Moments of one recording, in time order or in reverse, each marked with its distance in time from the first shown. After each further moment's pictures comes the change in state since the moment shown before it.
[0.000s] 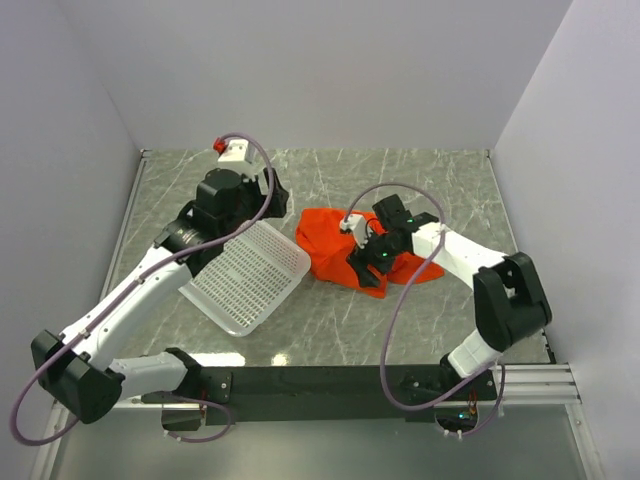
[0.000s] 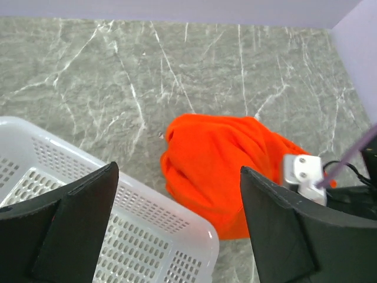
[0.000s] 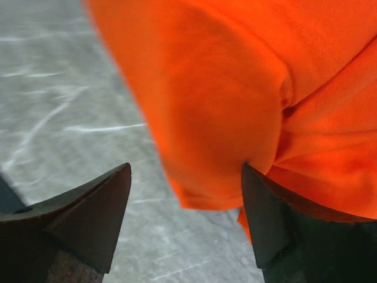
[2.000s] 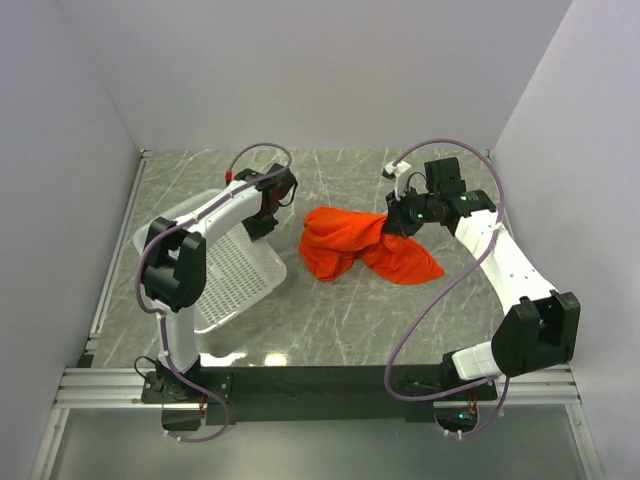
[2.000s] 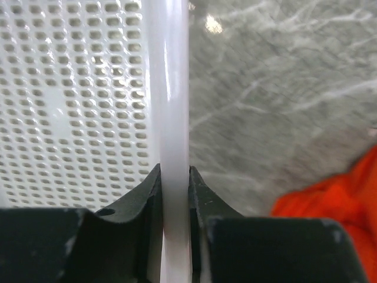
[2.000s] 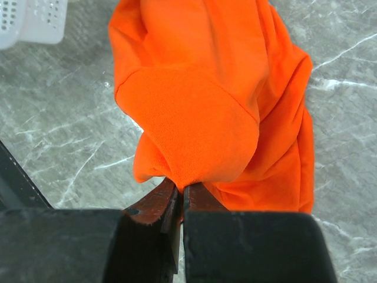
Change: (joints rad) left arm 0.080 0.742 0.425 -0.779 -0.258 -0.749; right arm -0.225 -0.158 0.208 -0.064 -0.102 0.171
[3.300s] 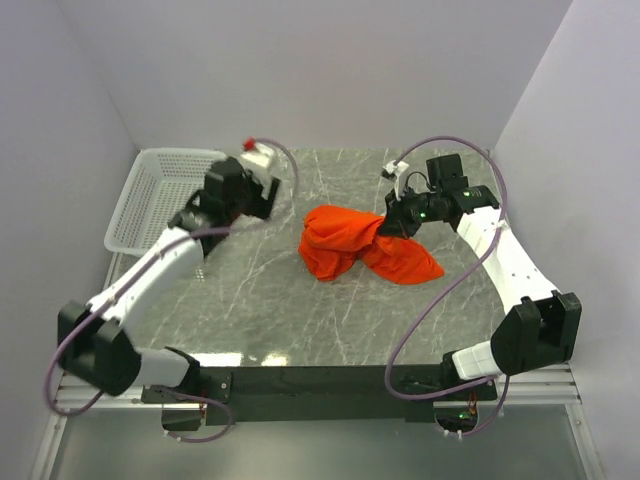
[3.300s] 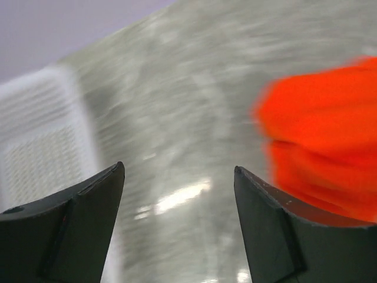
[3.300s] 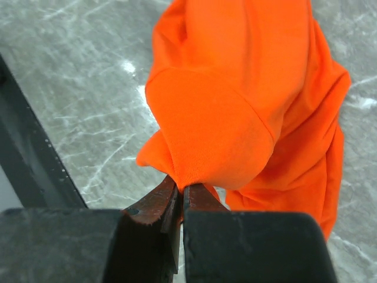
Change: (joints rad) left arm 0.089 -0.578 -0.431 0.820 0.345 1.257; right arm -0.011 0.004 0.037 -0.082 -0.134 -0.053
